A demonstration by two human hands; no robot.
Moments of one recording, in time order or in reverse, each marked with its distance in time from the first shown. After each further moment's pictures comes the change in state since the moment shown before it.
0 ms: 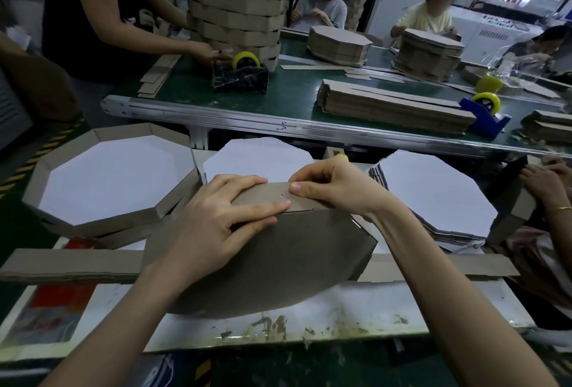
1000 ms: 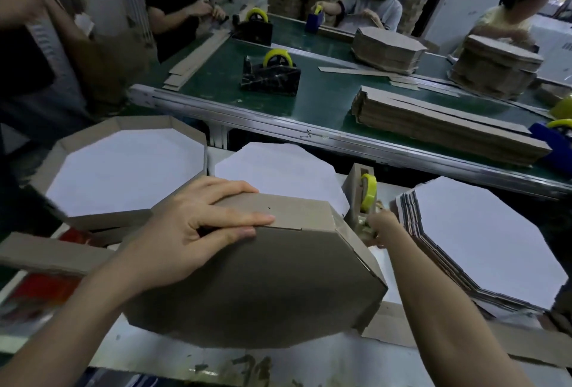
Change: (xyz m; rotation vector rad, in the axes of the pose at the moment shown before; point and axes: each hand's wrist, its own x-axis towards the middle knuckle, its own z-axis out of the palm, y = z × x) left_hand 0.029 -0.035 0.012 -0.140 -0.046 -0.140; right_hand 0.101 0.262 -0.049 0.114 0.498 0.926
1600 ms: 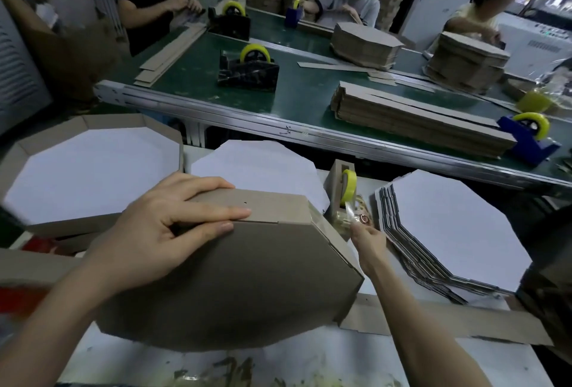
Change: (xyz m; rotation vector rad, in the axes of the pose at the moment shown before) left_hand 0.010 -0.001 0.008 -0.017 0.061 0.008; right_hand -0.024 0.060 0.005 0.532 0.054 -0.058
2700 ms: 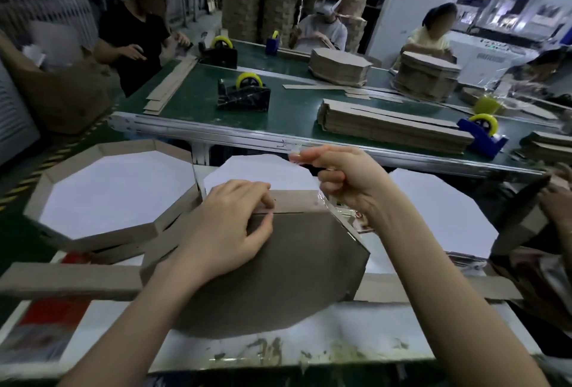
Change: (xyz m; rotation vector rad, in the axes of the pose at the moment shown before) left_hand -0.018 0.049 -0.009 0.246 0.002 0.000; right_hand -0.244 -0.186 0.031 0.198 -0.694 -0.192
